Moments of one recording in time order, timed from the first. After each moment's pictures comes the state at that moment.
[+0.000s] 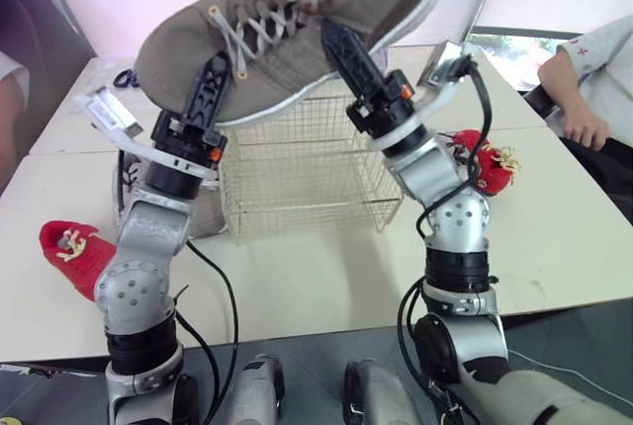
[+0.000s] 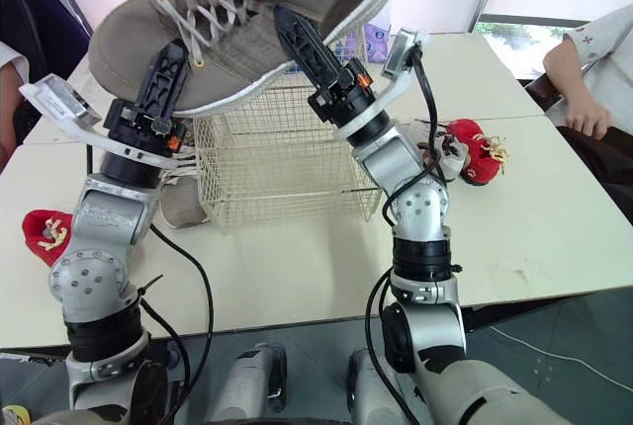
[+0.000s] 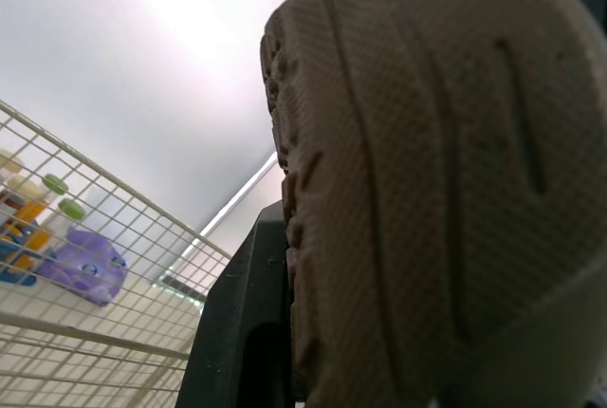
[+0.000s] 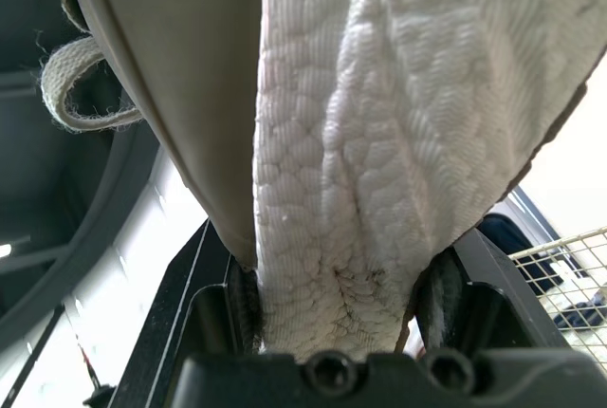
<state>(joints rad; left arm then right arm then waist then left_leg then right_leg) -0.41 0.25 0.27 -0.50 -1.30 0.43 -0.03 -0.86 -0.05 -0.17 0.00 1.11 0.55 0.47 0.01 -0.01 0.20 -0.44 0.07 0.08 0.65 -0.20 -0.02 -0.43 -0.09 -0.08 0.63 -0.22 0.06</state>
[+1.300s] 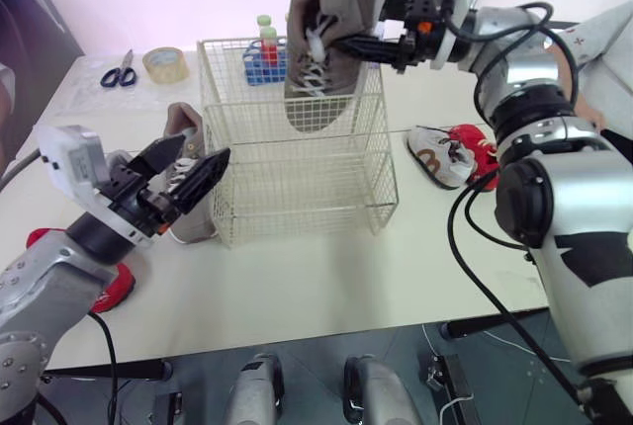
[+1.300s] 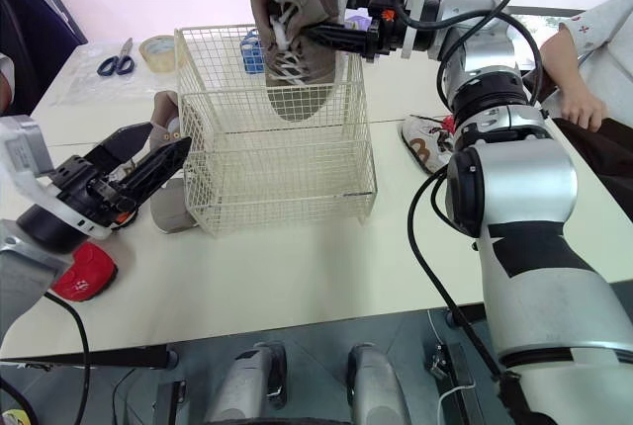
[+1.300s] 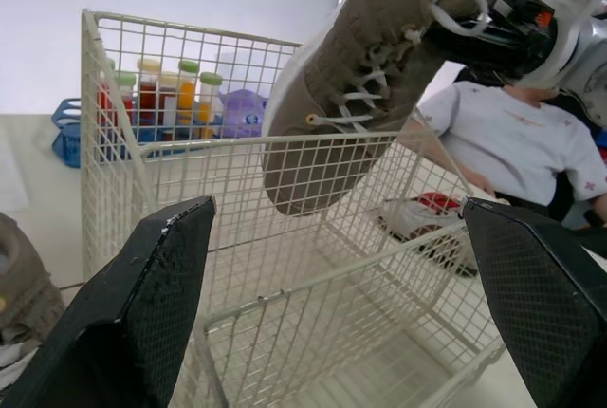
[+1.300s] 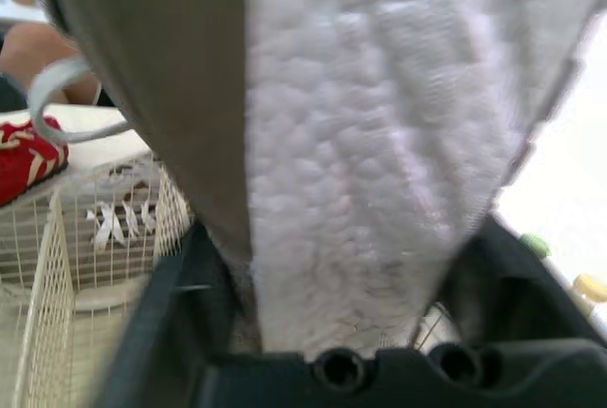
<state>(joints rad) -0.03 0.76 0.47 -0.75 -1.32 0.59 -0.08 -1.61 -0.44 -0.07 1.34 0.16 -0.19 1.32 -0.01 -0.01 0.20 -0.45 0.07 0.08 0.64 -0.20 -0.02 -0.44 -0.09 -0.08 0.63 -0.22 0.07</state>
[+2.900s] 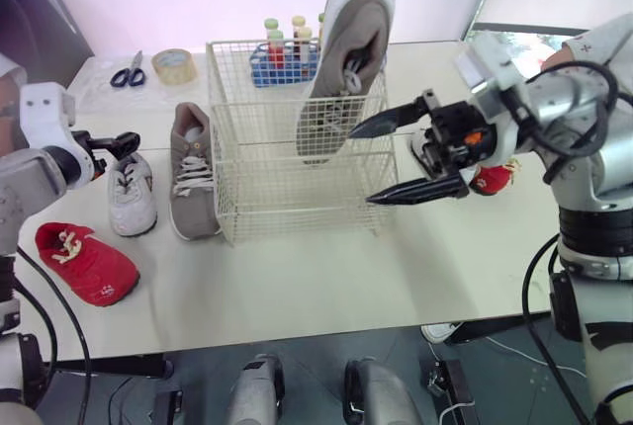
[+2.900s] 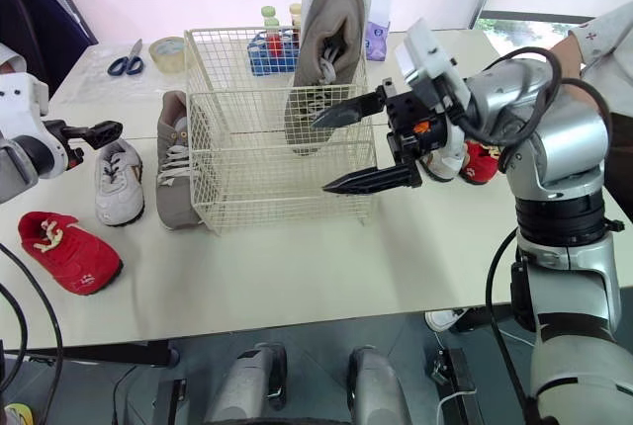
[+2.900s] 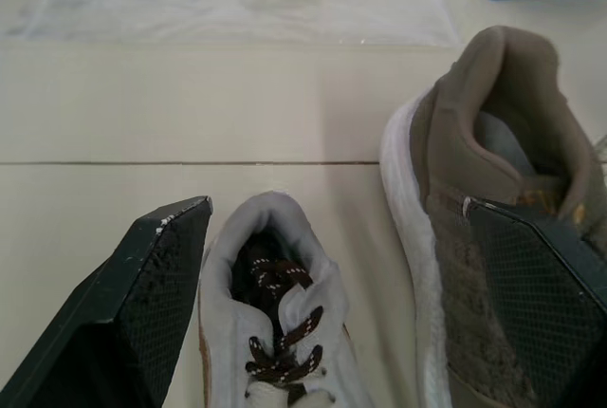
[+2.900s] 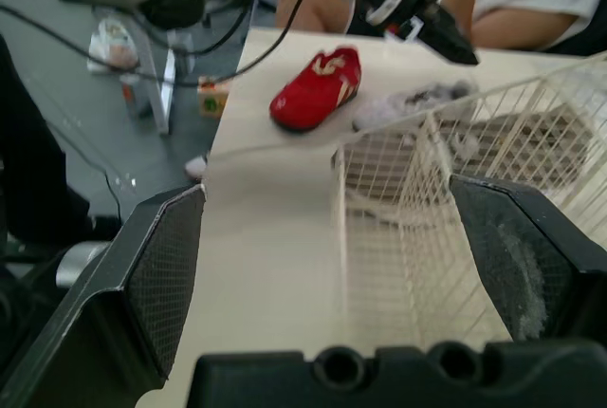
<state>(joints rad) -0.68 0.94 0.21 0.26 -0.78 0.93 -0.14 -0.91 -0.75 0.03 -0.18 0.55 0.74 1.45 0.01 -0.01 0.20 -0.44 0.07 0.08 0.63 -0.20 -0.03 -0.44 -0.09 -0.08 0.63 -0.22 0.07</state>
